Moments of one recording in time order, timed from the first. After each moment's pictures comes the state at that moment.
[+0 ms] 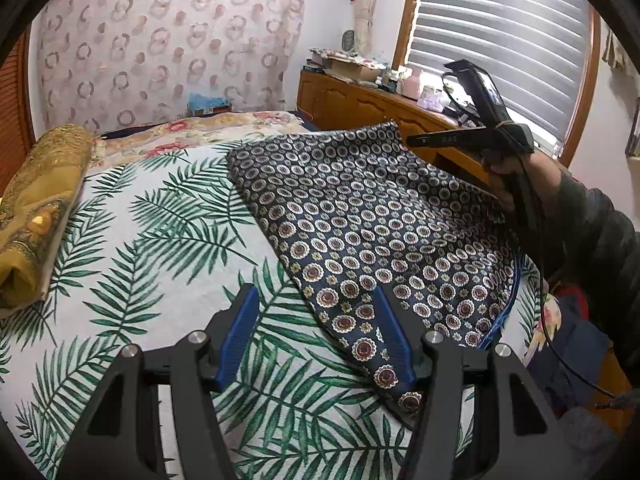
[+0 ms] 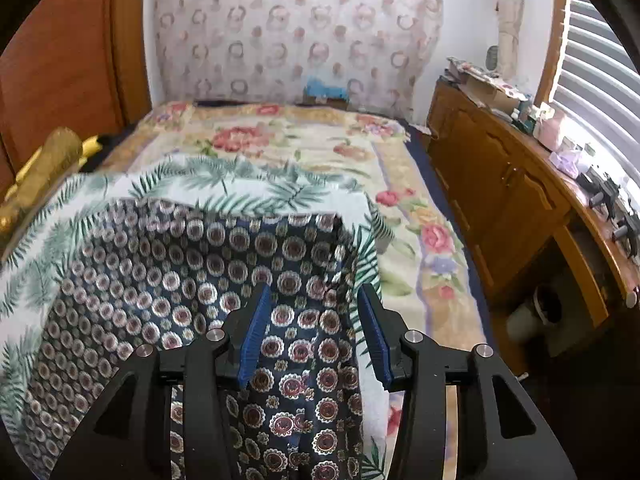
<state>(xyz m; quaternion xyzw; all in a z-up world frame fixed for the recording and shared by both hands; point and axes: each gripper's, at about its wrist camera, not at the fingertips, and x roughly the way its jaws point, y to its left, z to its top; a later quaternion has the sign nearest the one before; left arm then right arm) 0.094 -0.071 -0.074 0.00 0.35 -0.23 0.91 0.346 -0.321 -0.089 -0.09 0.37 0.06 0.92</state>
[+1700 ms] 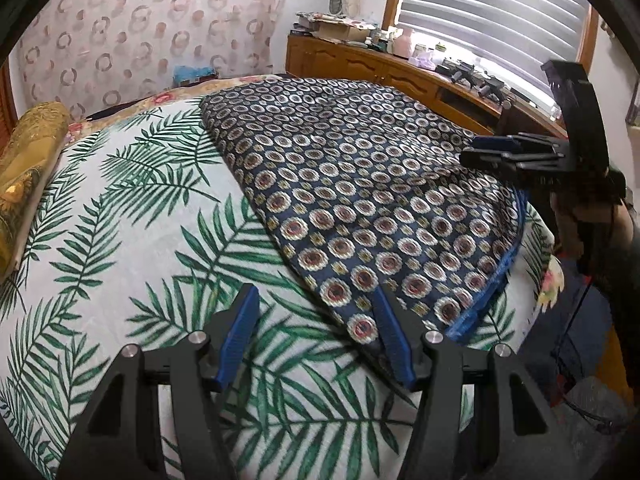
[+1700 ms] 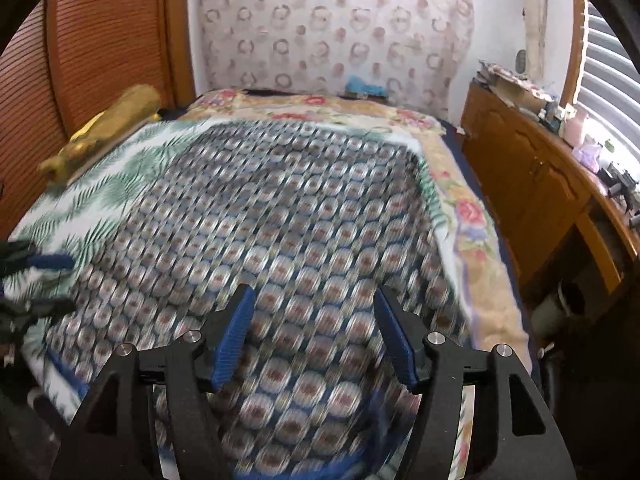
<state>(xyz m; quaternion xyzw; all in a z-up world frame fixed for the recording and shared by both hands) 0.080 -0.096 -0.105 0.03 0.41 -0.24 0.88 0.200 -0.303 -0.122 -0.09 0.36 0.13 0.92</state>
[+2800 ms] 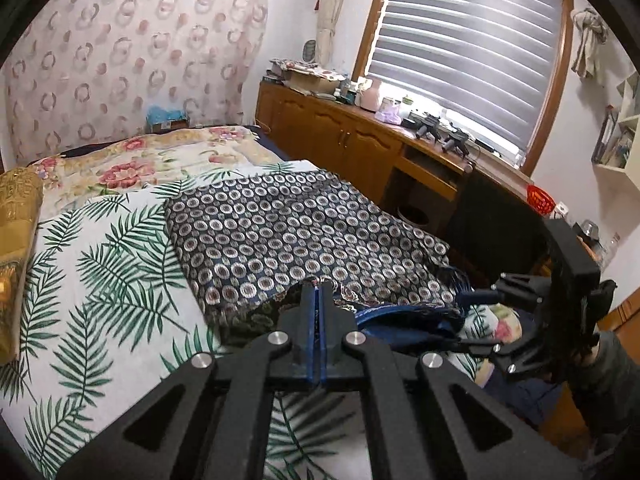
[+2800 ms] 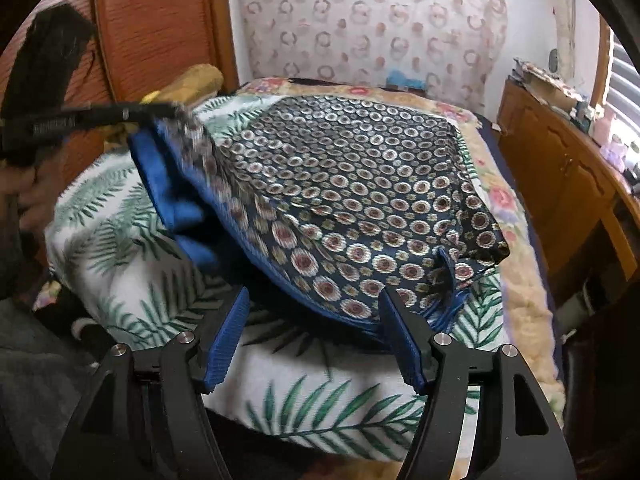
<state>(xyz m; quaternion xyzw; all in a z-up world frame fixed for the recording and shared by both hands) 0.115 -0.111 -0.019 -0.02 0.33 -0.30 0.89 0.123 -0.299 -0.129 -0.09 0.37 0.20 0.90</state>
